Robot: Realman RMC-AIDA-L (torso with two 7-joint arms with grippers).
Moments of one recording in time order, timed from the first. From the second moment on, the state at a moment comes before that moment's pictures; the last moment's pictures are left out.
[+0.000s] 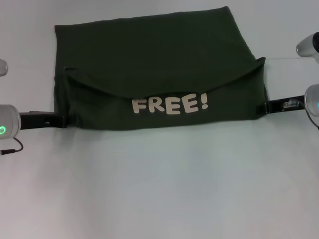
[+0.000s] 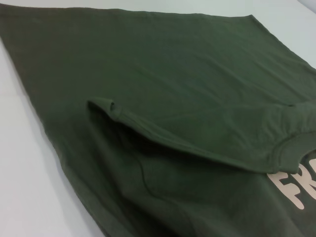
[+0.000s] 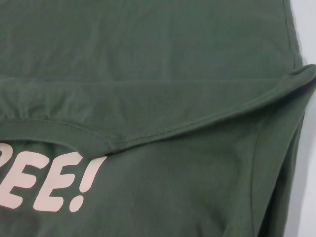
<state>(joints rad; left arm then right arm) -0.72 -2.04 0.54 0.54 2.40 0.99 -1.93 0.83 1.98 -0.78 -0.41 -2.48 -0.78 2.24</state>
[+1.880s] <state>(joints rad) -0.67 -1.94 0.36 0.79 2.57 1.68 -2.09 0.55 1.93 -0.56 -0.74 -2.42 -1.58 2.16</state>
